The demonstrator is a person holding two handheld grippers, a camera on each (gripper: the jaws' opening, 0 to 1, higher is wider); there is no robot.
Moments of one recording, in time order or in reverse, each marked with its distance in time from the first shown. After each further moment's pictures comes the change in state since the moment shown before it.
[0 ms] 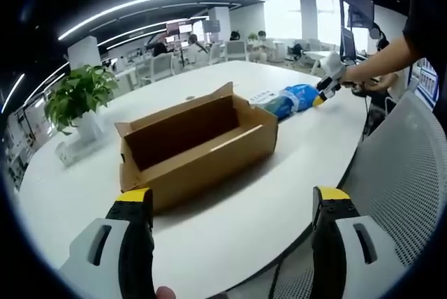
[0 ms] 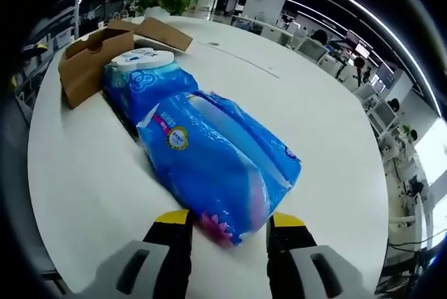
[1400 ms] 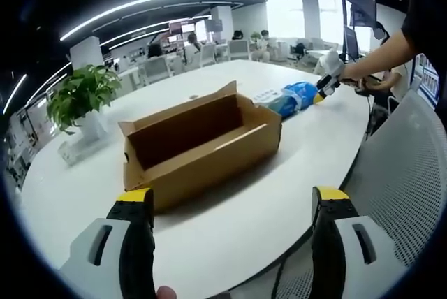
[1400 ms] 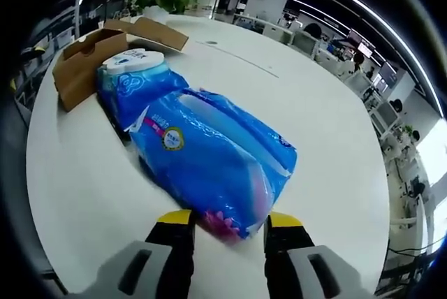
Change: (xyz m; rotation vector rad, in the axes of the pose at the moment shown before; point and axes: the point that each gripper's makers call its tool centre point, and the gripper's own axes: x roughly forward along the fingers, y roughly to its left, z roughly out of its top) left arm 0.000 0.004 -0.001 0.001 0.004 0.020; right arm 0.009 -0.008 0.006 0.004 0.005 0.013
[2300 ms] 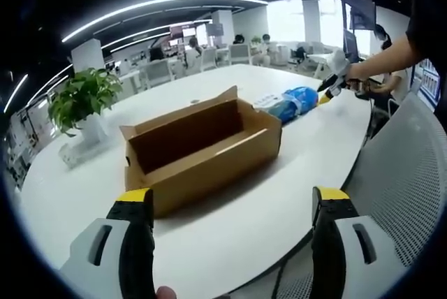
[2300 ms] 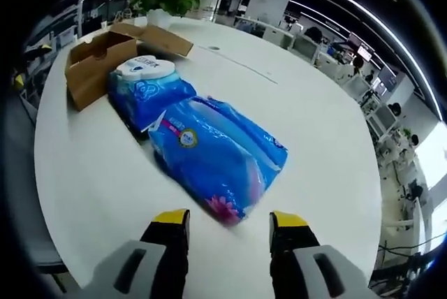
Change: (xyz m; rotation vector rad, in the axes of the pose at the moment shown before) left arm -0.002 -0.001 0.006 0.002 -0.029 0.001; right arm -0.036 0.003 0.002 -0.024 -0.009 -0.004
